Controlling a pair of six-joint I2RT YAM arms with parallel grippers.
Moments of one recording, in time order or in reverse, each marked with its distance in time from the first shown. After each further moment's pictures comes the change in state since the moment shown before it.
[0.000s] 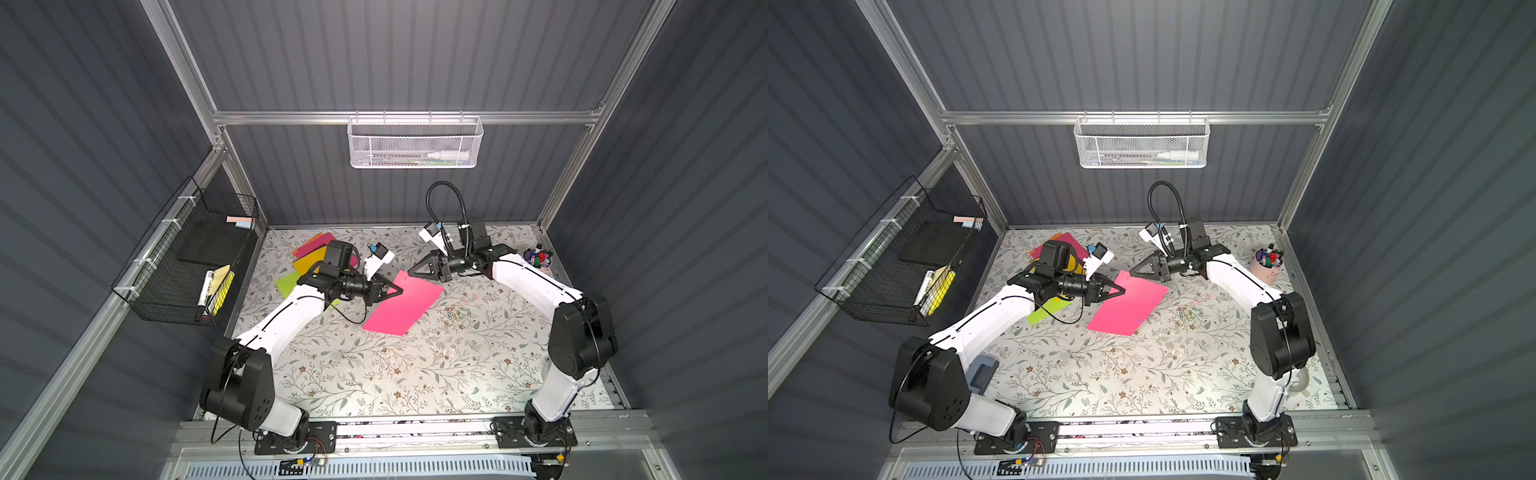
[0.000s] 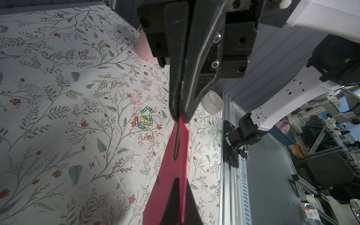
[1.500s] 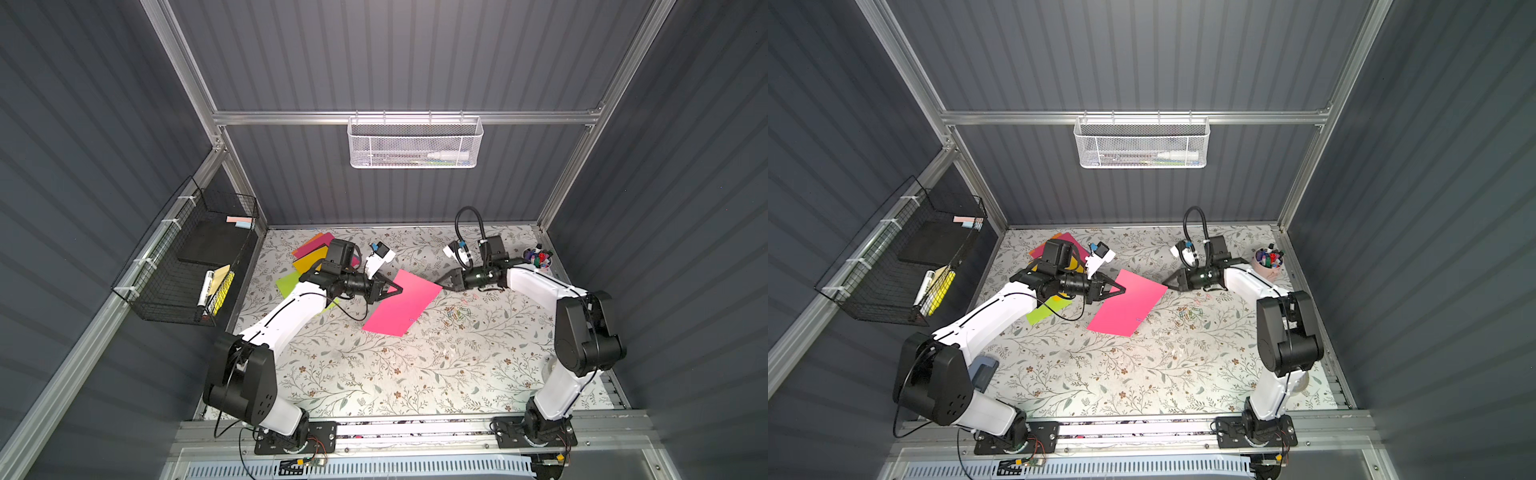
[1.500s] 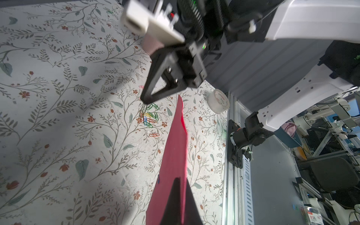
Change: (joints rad) left arm -0.009 0.022 0.030 -0.026 -0.032 0.004; right arm -0.163 -0.010 -0.272 -0.103 0.403 0.089
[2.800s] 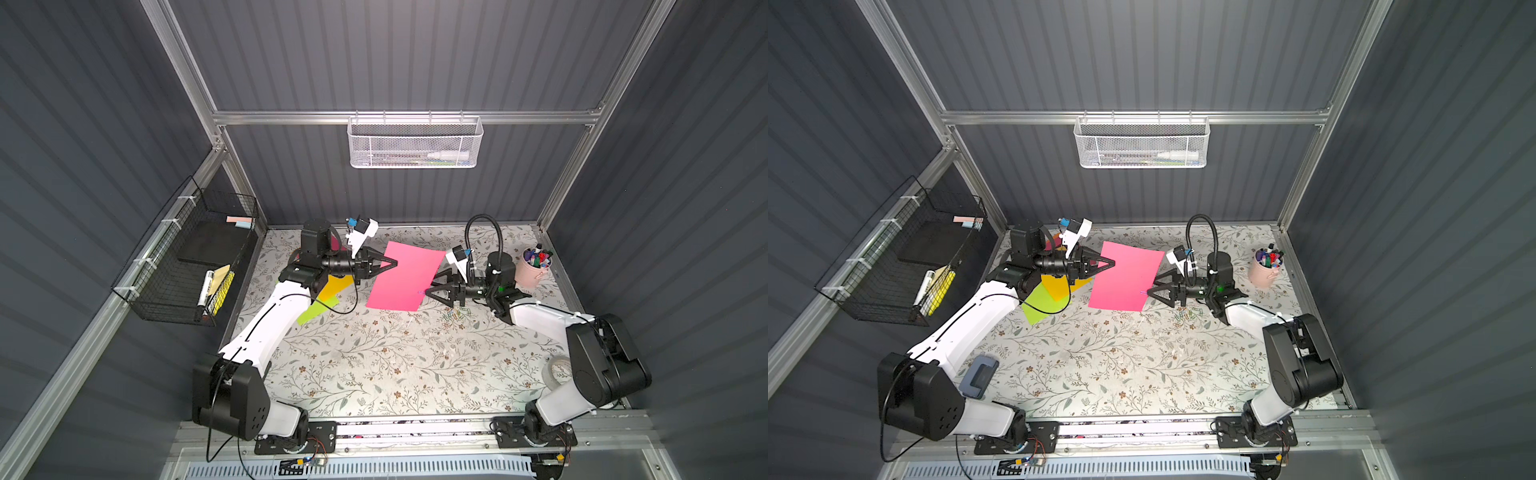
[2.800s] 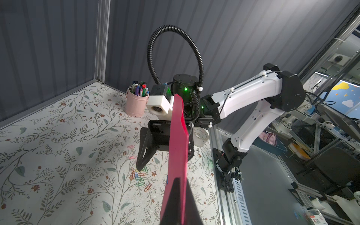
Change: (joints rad) left arm 0.095 -0.085 0.062 0.290 0.241 -0.153; right arm 0.097 -0.200 -0.345 0.999 -0.281 0.194
